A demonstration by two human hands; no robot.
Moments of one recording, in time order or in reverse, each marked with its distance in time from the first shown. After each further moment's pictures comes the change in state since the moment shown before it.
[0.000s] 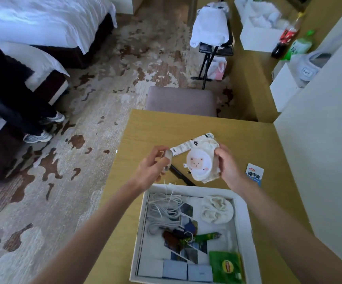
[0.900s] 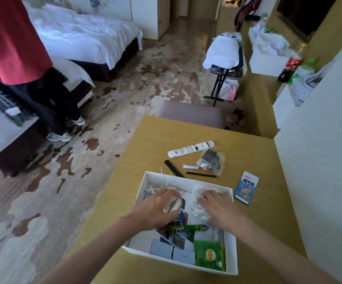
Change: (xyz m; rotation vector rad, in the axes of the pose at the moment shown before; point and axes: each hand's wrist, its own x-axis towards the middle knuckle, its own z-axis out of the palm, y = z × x) left_hand -0.112 -0.026 0.090 0.668 -0.113 0.078; right_hand -0.082 0.087 -0.070 -1.869 -0.468 -0.619
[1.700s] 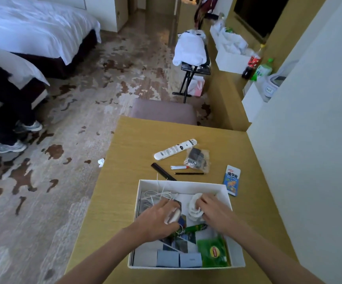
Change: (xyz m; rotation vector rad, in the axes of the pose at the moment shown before) left_hand 0.013 -0.043 0.009 0.020 -0.167 0.154; right_hand 0.002 -0.030 0.009 0.317 0.023 0.258
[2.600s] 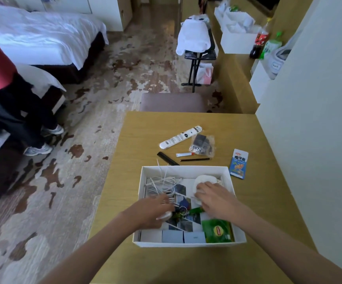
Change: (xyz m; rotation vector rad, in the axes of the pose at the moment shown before) left_hand -0.015 -0.015 -0.004 0.527 -0.196 0.215; right_hand -0.021 -0.011 -0.010 -0.199 0.069 -0.215
